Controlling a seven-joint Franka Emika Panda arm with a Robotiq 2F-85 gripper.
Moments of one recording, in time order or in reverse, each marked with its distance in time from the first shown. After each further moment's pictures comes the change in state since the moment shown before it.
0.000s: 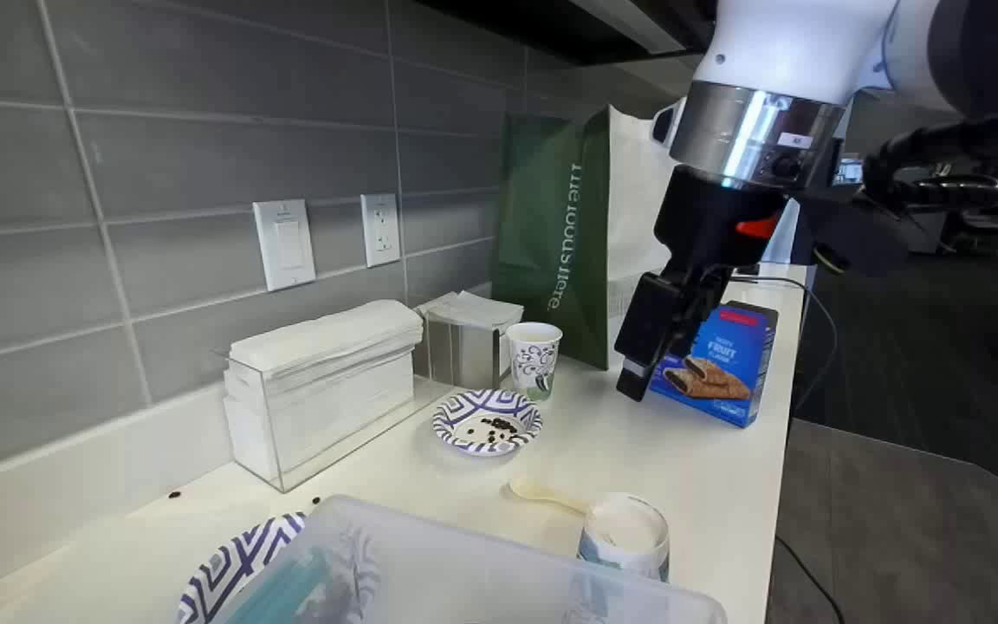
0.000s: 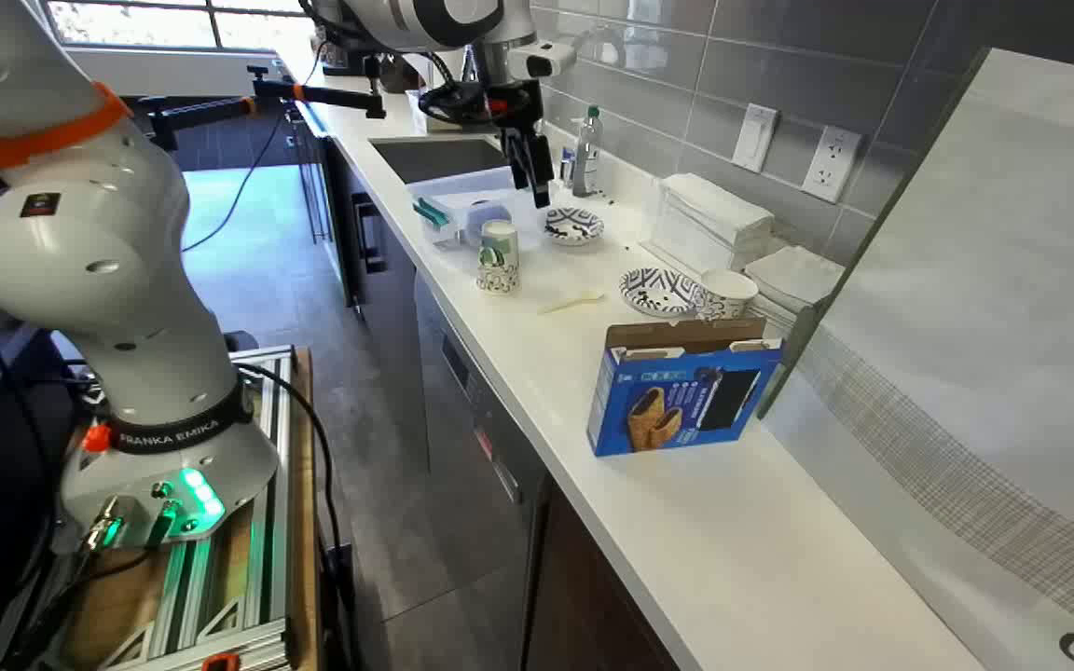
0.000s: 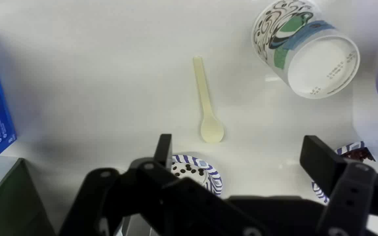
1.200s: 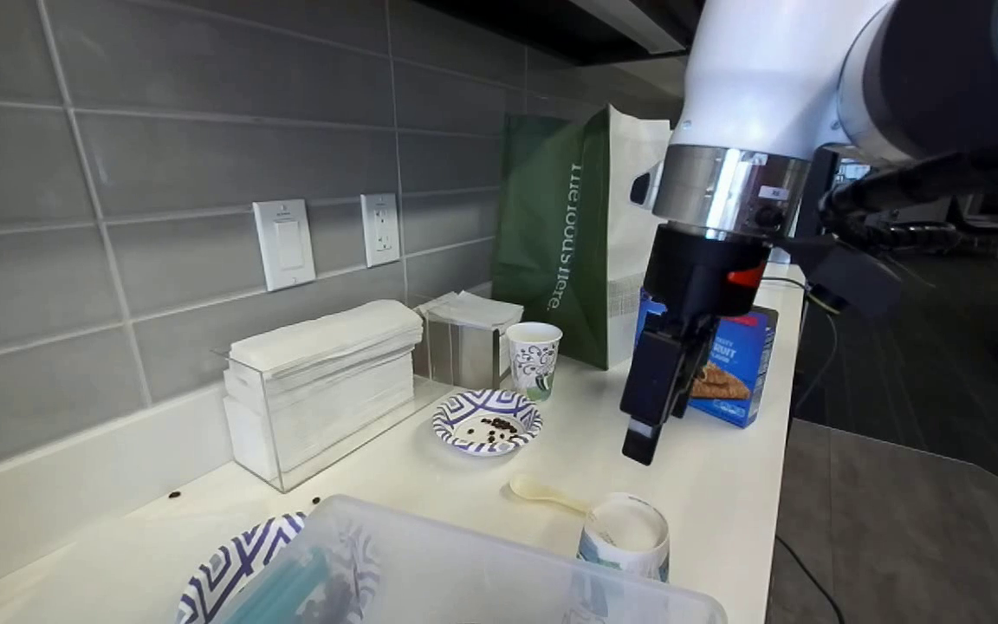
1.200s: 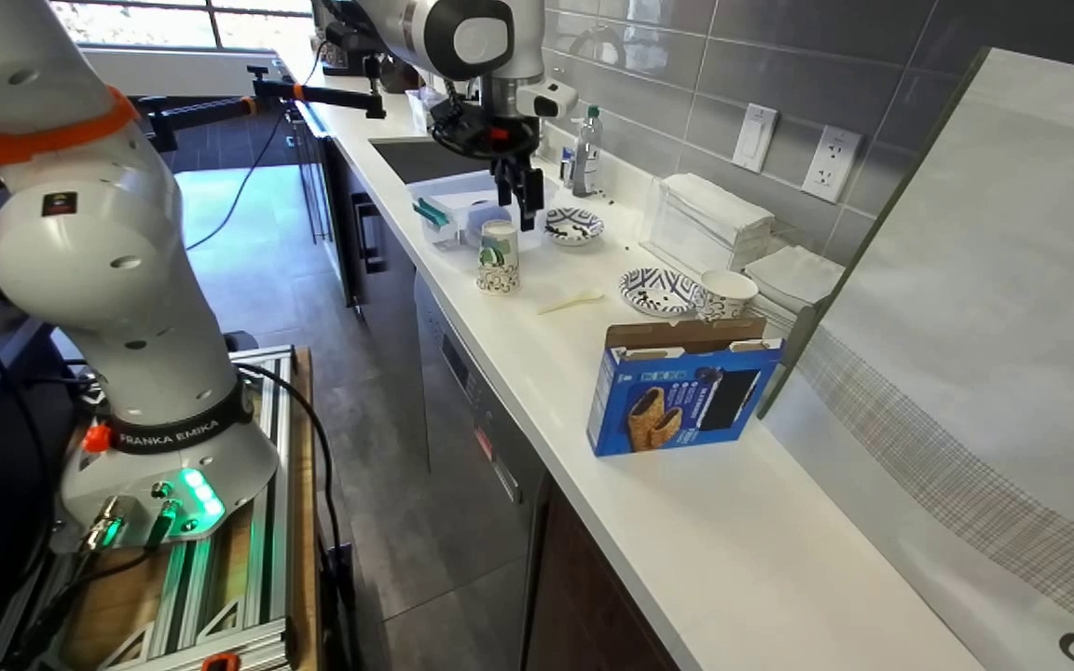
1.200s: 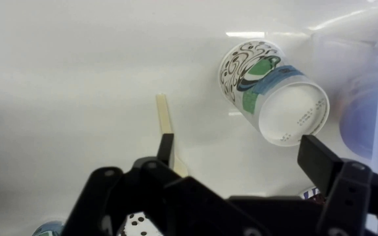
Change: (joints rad) arm 0.105 0.093 -0.099 0.000 0.167 0.001 -0.189
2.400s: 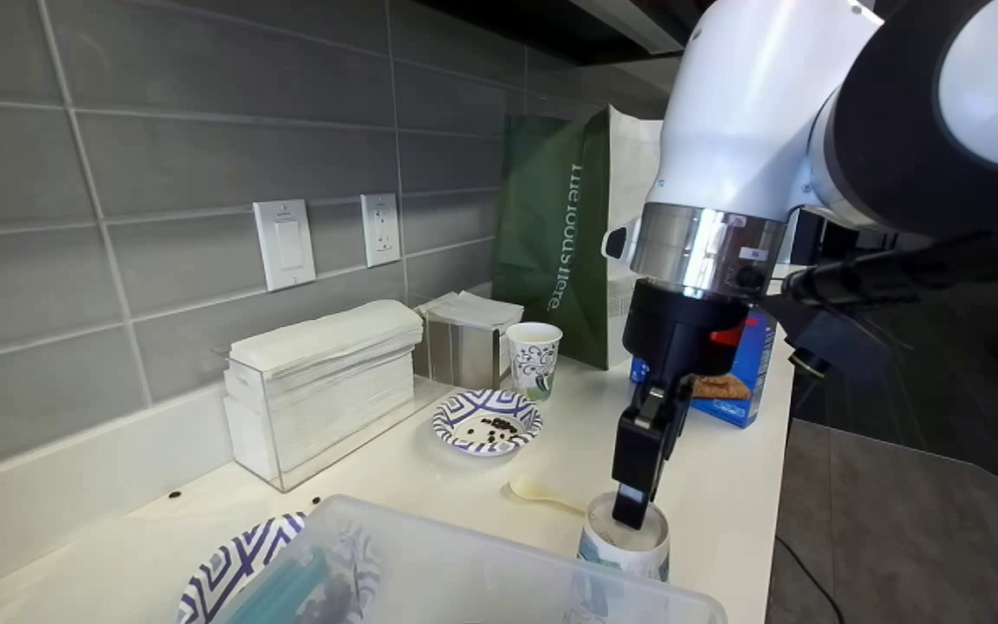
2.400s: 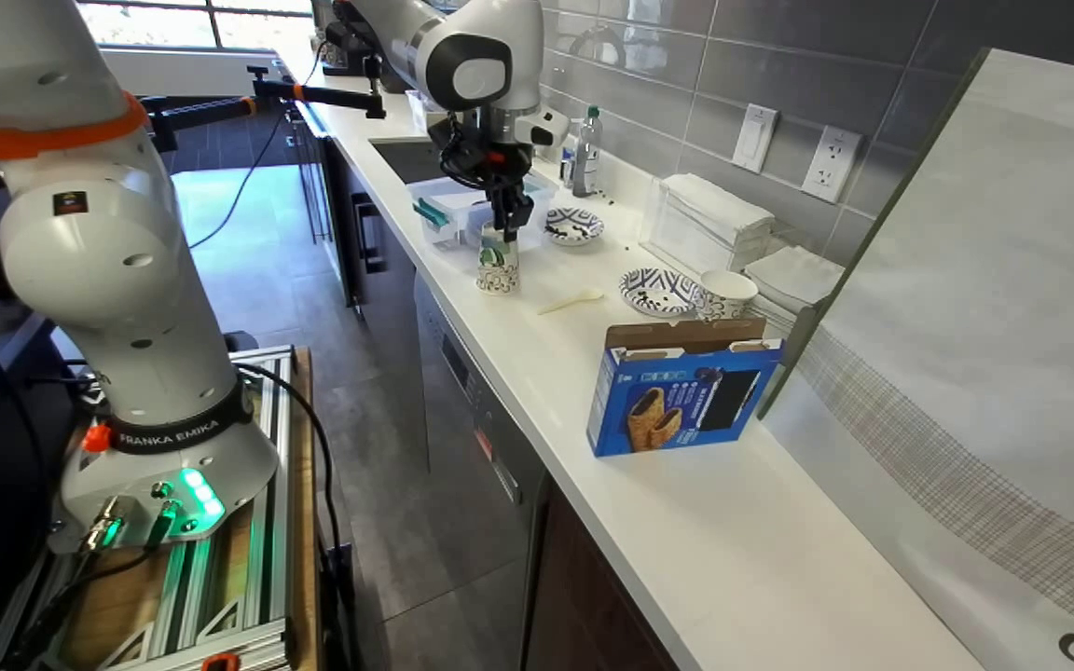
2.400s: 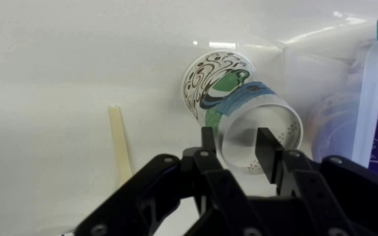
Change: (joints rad) arm 0.056 0.098 -0.008 0.000 0.113 0.086 -0.112
